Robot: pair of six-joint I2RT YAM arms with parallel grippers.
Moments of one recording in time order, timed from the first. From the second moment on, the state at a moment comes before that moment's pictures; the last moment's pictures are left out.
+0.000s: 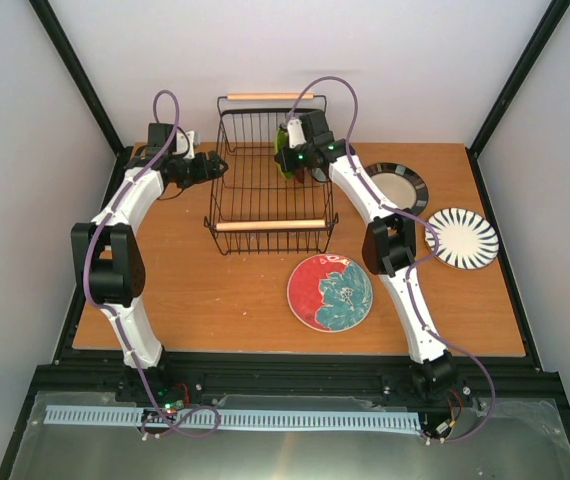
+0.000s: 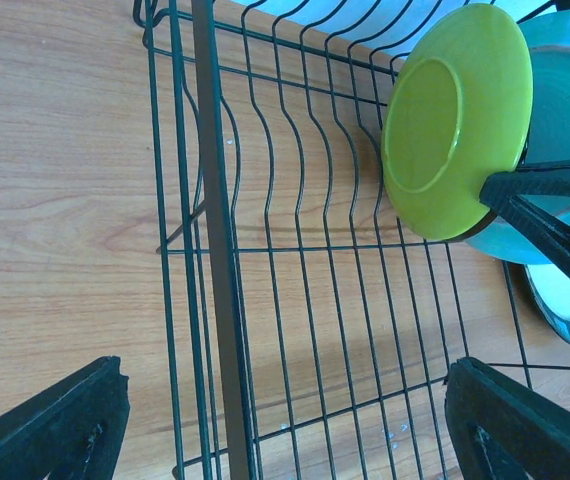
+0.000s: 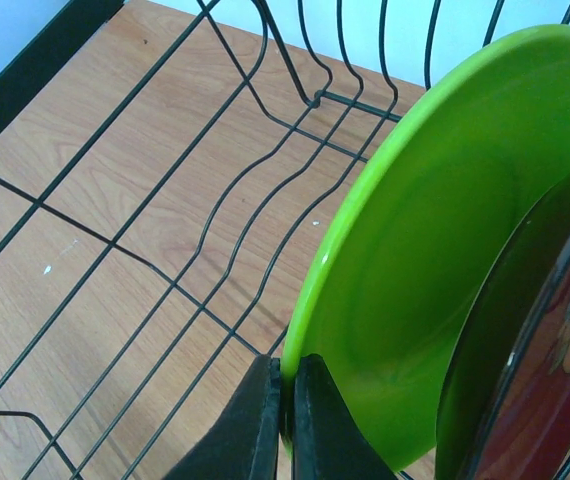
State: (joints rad) left arm -0.05 1.88 1.59 -0.52 0.45 -0.29; right arm 0.45 2.60 2.58 -0.65 -0.40 0.10
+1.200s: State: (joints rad) left arm -0.04 1.88 1.59 -0.53 0.44 -0.29; right arm 0.44 2.59 2.52 -0.69 -0.39 0.08
